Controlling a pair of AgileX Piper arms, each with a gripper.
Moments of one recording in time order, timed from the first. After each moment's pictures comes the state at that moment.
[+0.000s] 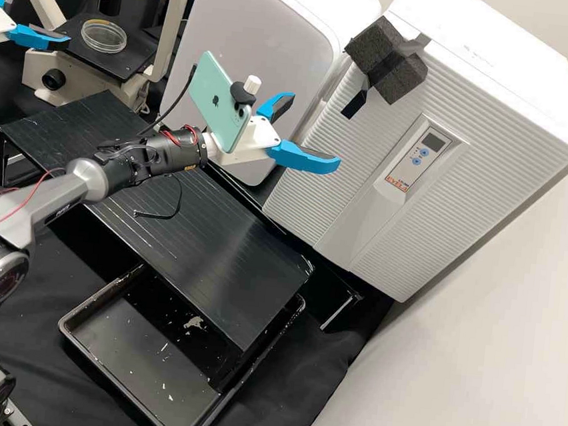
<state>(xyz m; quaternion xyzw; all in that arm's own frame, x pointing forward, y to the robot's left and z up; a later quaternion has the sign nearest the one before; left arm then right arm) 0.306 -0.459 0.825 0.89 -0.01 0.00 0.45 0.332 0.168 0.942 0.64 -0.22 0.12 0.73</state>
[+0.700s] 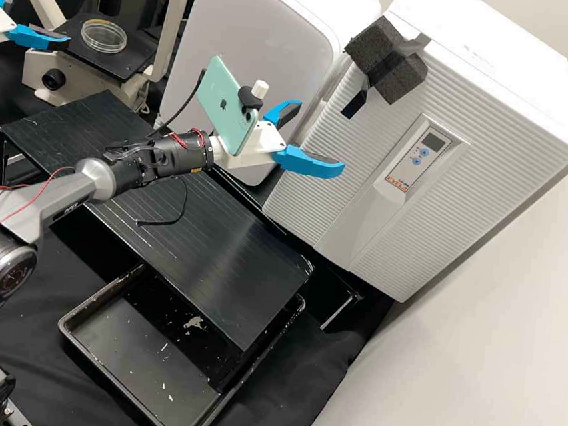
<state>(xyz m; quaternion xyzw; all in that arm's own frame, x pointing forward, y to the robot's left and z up) 0.306 -0.459 0.825 0.89 -0.01 0.00 0.45 0.339 0.161 0.944 0.64 -0.23 0.11 0.73</state>
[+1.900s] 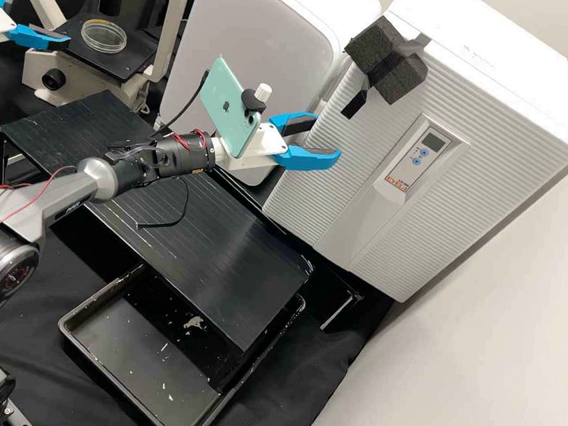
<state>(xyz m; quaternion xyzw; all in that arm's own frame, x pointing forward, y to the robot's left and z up) 0.306 -0.459 0.825 0.89 -0.01 0.00 0.45 0.341 0.159 0.943 0.64 -0.23 0.11 0.72</state>
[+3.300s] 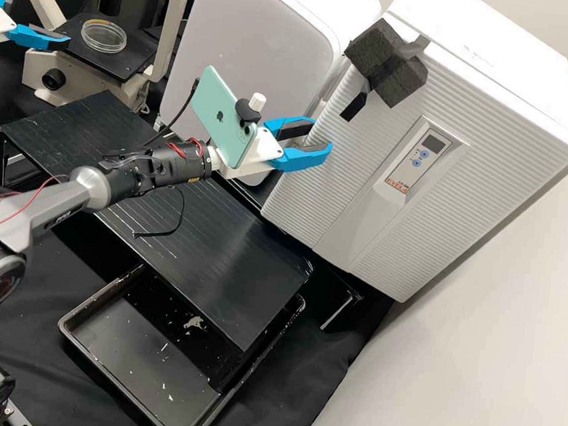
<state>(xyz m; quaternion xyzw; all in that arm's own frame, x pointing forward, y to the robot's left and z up) 0.306 -0.459 0.825 0.89 -0.01 0.00 0.45 0.320 0.149 0.949 0.66 -0.22 0.10 0.71</state>
